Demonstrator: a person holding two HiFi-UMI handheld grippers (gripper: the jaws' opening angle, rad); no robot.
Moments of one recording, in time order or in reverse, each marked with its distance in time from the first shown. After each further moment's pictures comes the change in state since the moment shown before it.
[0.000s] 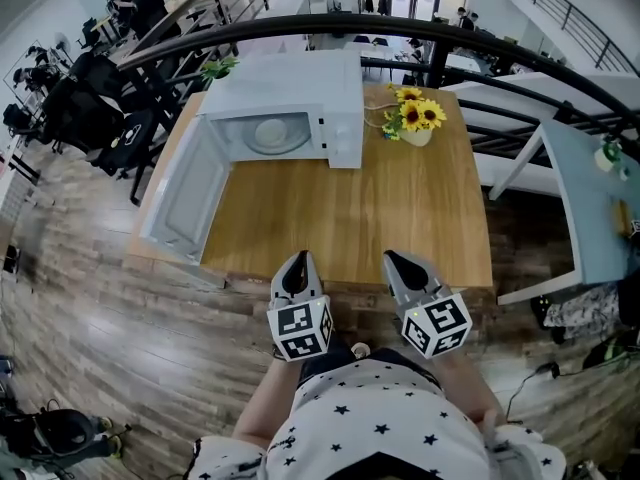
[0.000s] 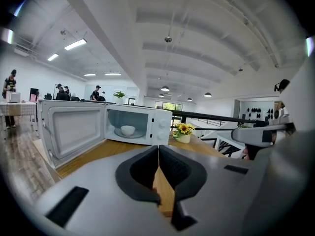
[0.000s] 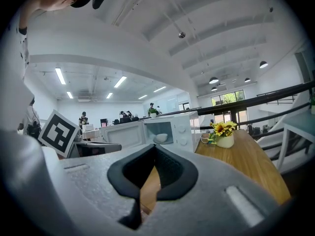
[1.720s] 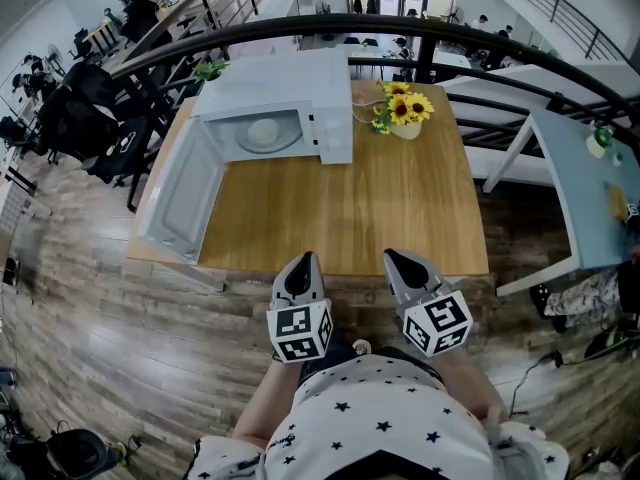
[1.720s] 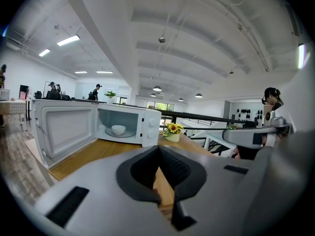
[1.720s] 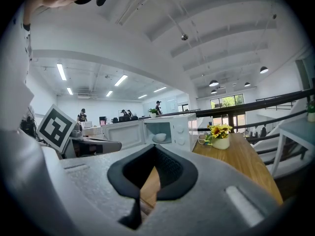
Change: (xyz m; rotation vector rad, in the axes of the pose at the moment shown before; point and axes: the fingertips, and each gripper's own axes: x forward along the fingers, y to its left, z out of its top) left arm -0.021 -0.027 -0.004 0.019 0.002 -0.108; right arm -0.026 0.006 -0.005 -0.042 -0.003 -0.021
